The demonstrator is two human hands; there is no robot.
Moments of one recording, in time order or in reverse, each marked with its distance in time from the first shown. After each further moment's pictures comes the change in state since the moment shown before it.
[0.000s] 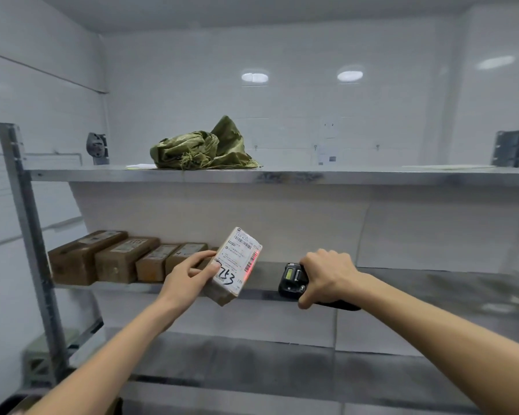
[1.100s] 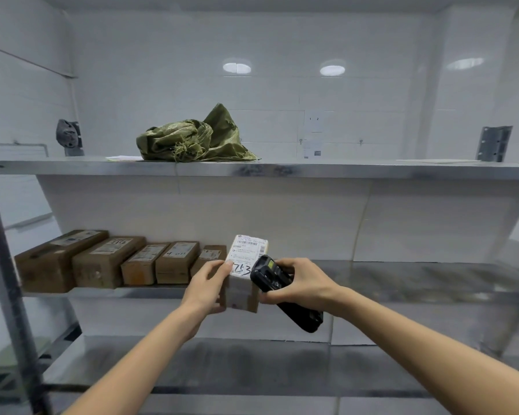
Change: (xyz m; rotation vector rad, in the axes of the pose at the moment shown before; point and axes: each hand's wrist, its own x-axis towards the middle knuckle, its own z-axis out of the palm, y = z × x) left_hand 0.024 -0.017 0.033 -0.290 -0.083 -0.218; right_hand 0.026 -0.047 0.044 0.986 -0.011 -0.041
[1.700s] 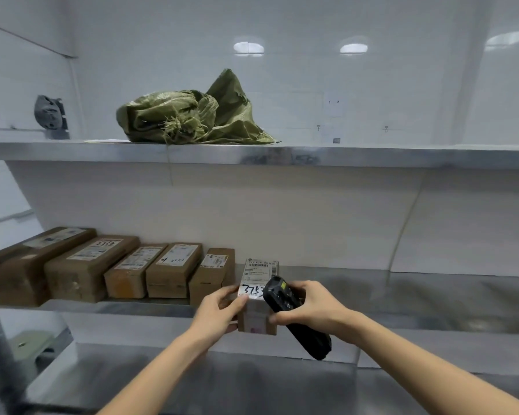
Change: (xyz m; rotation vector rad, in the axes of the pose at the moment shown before) left_hand 0.115 -0.080 0.007 0.013 -0.116 -0.043; right_hand 0.124 0.098 0.037 0.125 -0.090 0.103
